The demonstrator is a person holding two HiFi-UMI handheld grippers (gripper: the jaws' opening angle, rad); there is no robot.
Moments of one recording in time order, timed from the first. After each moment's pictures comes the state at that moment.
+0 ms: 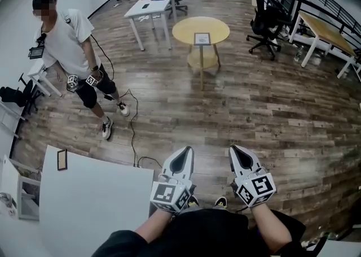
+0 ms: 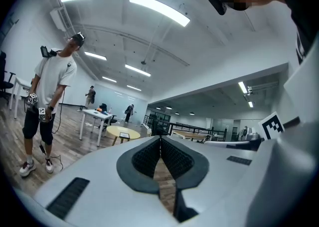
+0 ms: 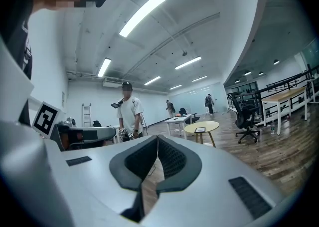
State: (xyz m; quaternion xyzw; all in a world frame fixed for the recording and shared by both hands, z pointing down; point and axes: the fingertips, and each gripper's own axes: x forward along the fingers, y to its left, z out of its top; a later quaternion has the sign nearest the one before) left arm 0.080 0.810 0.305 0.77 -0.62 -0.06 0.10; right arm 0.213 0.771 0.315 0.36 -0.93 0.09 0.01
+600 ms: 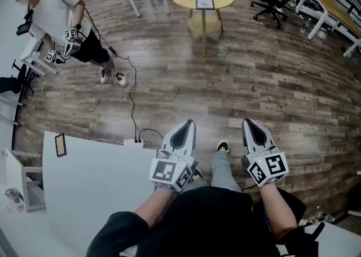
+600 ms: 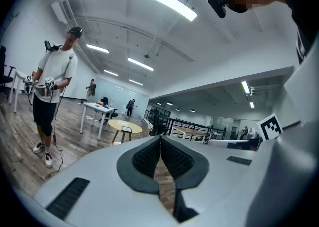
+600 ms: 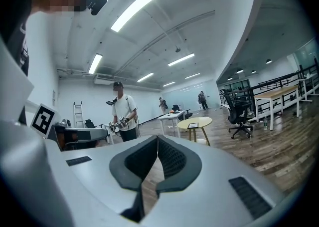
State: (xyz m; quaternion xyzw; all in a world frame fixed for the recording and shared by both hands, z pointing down) left arm 0.040 0.769 0.335 0.77 -0.62 -0.05 0.13; right arm 0.201 0.722 0.343 0.39 -0.91 0.11 0.02
